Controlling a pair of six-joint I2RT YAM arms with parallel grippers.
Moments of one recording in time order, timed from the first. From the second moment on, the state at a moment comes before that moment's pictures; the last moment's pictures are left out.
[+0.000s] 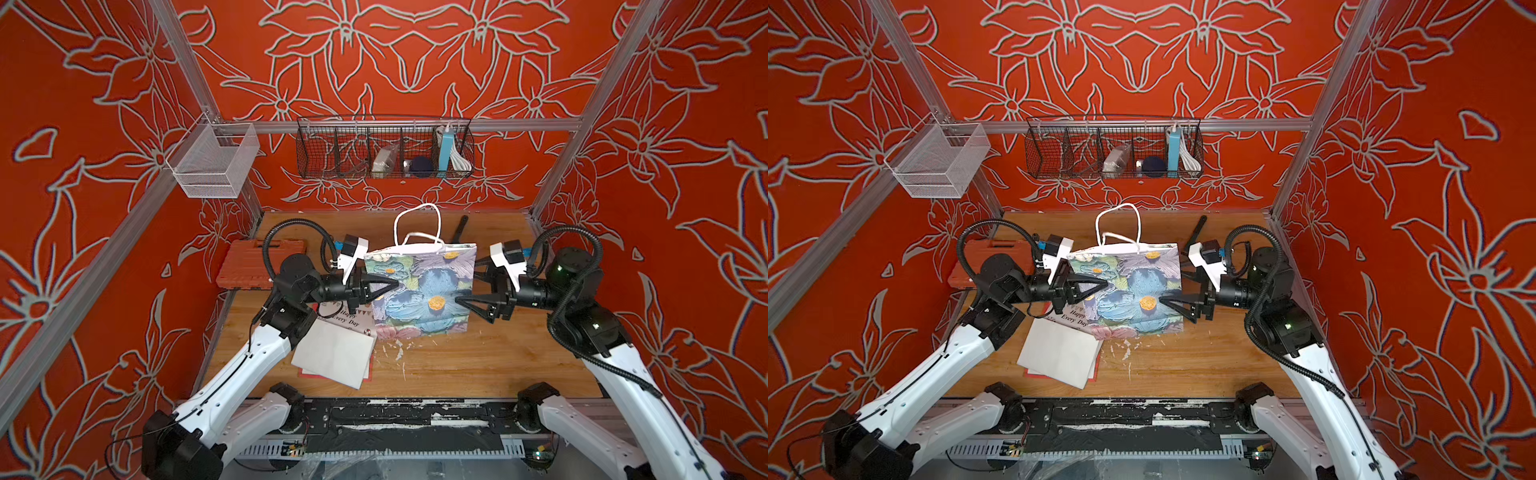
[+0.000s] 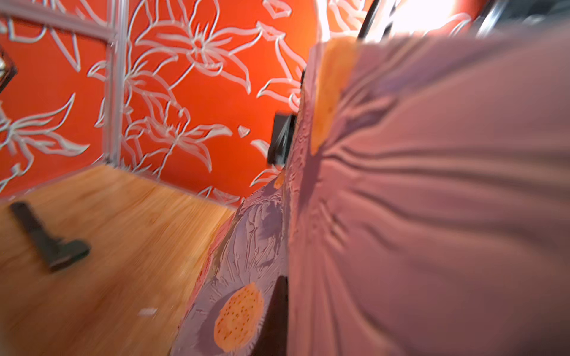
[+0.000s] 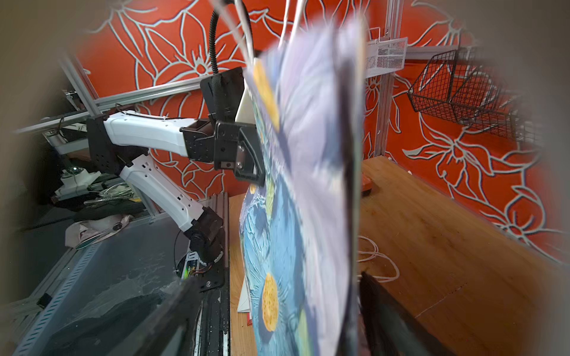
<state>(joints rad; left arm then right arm) -0.40 0.96 0.71 0.77 0.90 -0.79 0.38 0.82 0.87 -0.04 -0.86 0.16</state>
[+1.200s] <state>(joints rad) -0.40 0.98 0.80 0.19 1.06 -0.33 0.37 0.89 1.05 -0.34 -1.05 0.01</state>
